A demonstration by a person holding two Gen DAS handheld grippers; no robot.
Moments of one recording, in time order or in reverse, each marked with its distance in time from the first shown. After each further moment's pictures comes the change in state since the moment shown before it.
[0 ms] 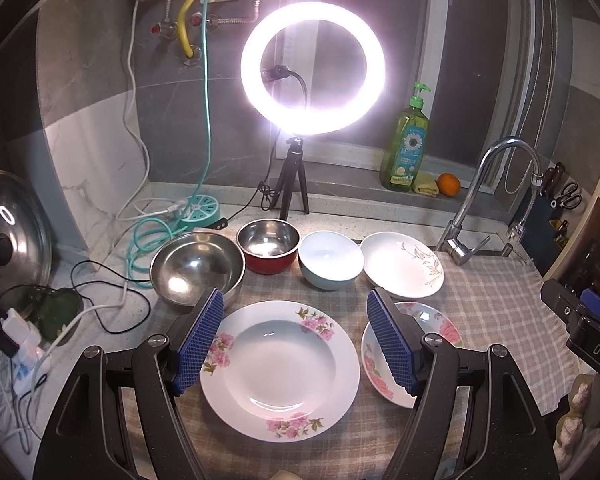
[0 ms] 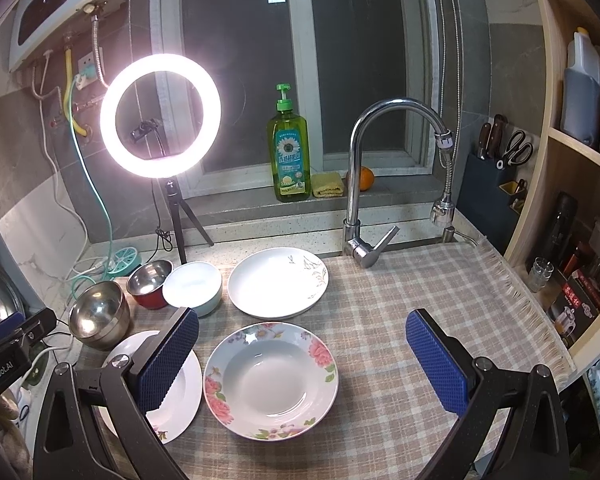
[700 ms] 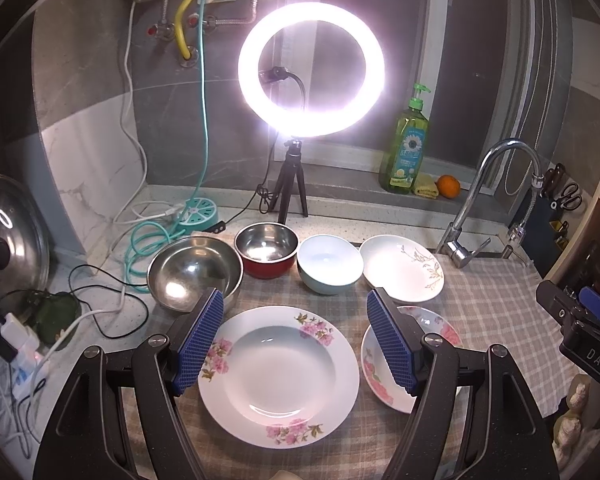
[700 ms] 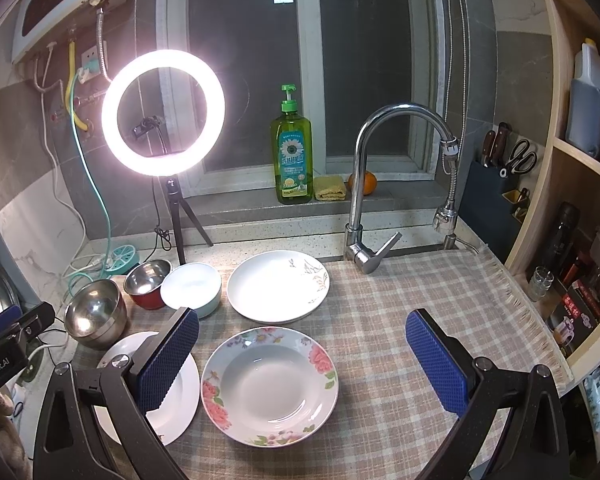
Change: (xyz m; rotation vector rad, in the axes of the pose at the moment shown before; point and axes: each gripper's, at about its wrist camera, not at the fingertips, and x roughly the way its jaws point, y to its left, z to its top) left arm 0.006 -0.001 0.006 0.003 -0.002 -0.001; right arm 0.008 0.009 0.007 -0.019 0.002 -0.013
